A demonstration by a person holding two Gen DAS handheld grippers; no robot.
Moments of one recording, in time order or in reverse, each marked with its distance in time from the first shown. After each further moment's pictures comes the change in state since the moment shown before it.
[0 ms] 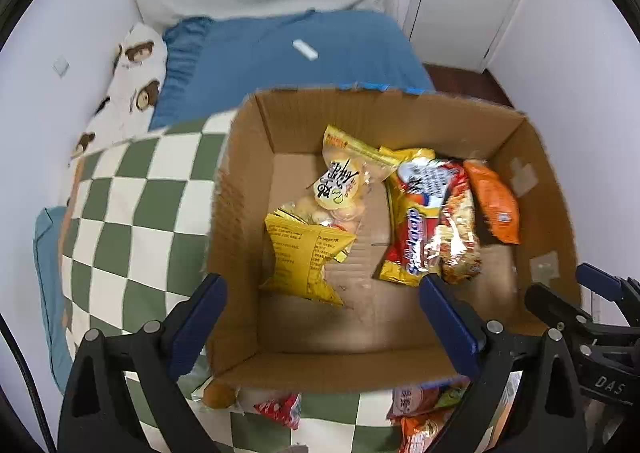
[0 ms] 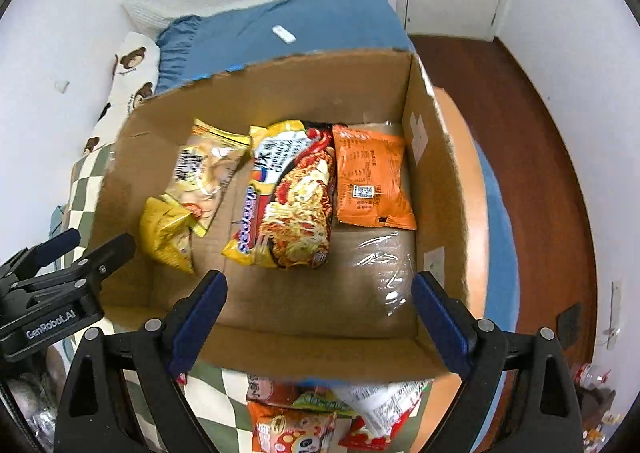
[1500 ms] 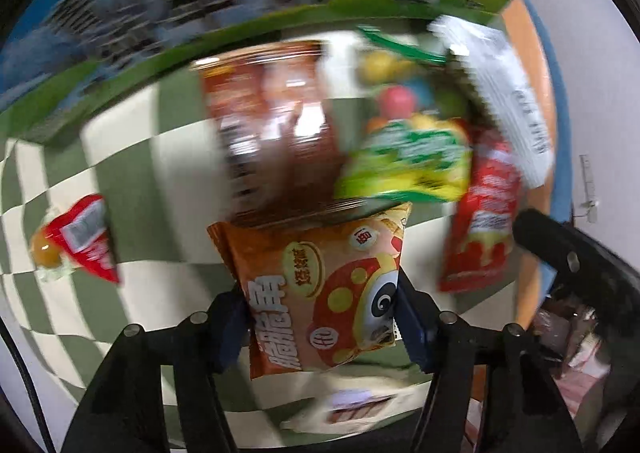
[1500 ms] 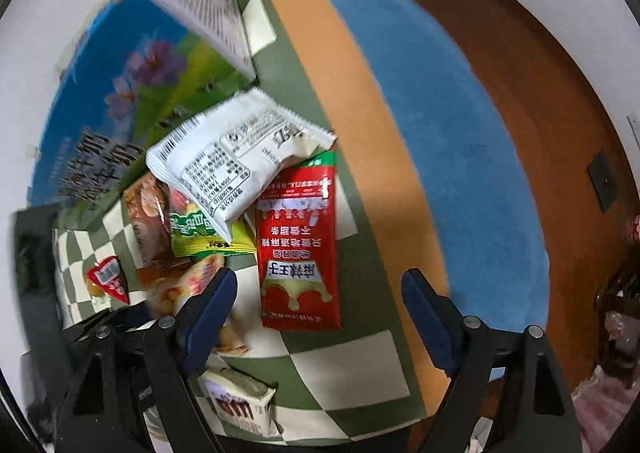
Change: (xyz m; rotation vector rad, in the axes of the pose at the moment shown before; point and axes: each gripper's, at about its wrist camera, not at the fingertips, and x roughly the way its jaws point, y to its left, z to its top) left arm 0.089 -0.117 -0.191 0.201 0.411 -0.077; right arm 0.055 -0.130 -0.212 0.387 0.150 0.084
